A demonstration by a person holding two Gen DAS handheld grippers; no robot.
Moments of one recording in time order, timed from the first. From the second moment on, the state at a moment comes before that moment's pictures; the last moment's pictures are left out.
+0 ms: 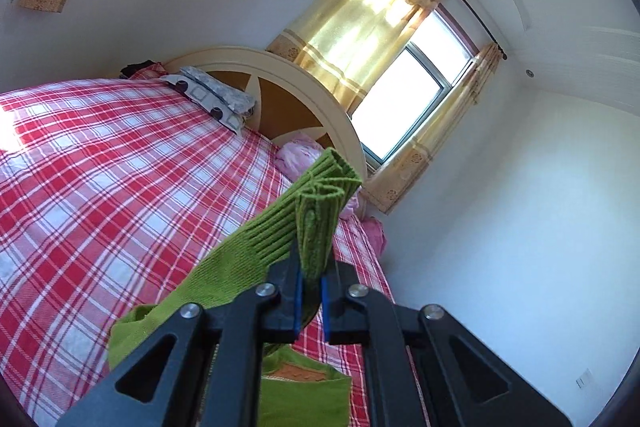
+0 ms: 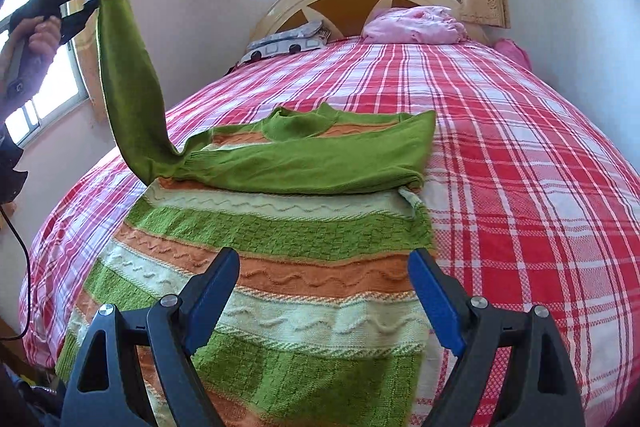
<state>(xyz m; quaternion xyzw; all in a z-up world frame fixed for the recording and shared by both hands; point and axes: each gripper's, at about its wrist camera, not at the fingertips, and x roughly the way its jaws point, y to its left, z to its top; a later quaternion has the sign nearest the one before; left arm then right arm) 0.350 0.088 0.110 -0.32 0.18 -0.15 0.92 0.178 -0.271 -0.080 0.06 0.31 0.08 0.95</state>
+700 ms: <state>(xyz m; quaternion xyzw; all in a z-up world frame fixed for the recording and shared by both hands) 0.377 -0.132 0.000 -0.22 0.31 -0.20 0.90 0.168 -0.341 -0.104 0.24 0.26 -0.01 0.93</state>
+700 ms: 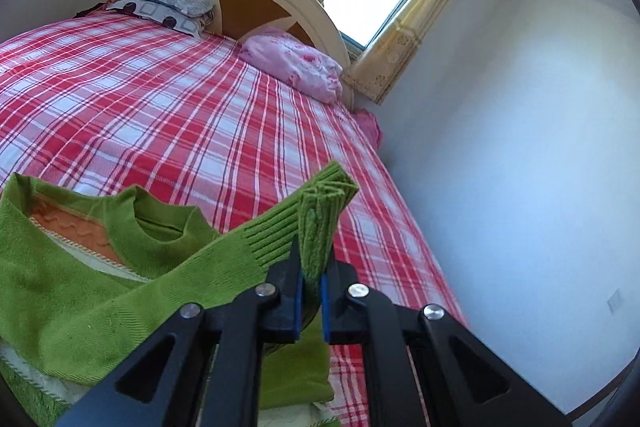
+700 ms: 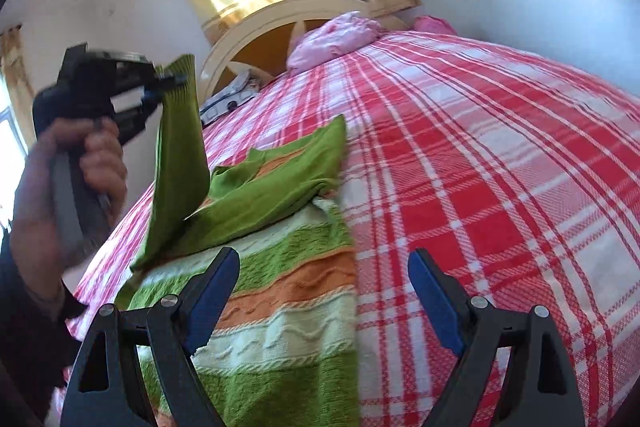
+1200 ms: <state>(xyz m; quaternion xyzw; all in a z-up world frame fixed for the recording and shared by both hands) 0.350 -0.168 -0.024 -0.06 0.34 -0.25 0.90 0.178 -0.351 -0.119 0.27 0.29 -0.01 0.92</state>
